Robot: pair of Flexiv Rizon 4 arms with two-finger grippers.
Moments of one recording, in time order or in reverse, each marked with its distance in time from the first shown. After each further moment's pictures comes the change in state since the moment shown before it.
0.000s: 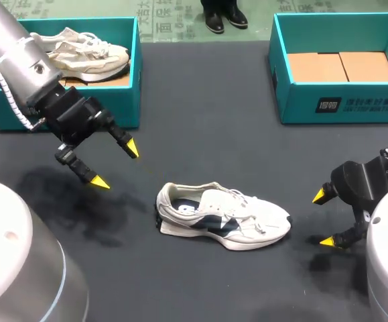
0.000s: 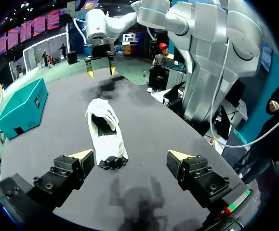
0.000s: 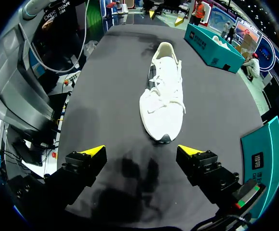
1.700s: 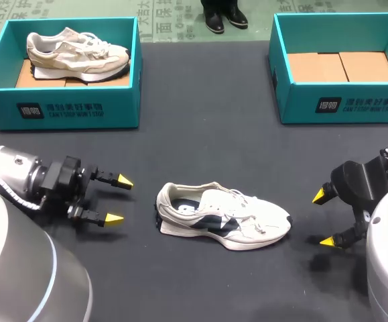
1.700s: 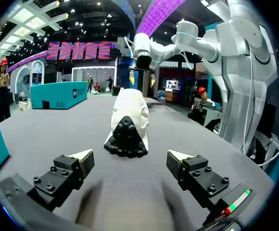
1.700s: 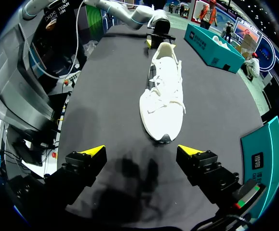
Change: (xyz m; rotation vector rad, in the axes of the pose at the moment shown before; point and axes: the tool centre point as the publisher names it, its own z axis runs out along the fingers) left arm -0.008 0.102 0.081 0.451 -0.342 -0.240; right arm 0.000 0.000 0.000 0.000 0.000 0.000
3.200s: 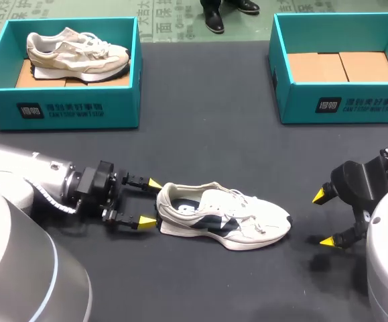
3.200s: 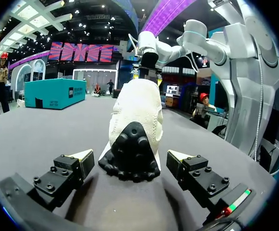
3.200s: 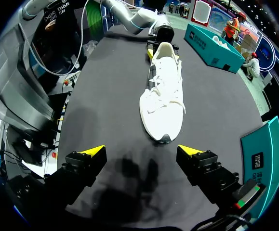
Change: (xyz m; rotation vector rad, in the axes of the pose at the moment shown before) left arm -0.010 -0.006 0.069 0.034 0.005 -0.035; right arm 0.000 0.000 0.000 0.000 0.000 0.000
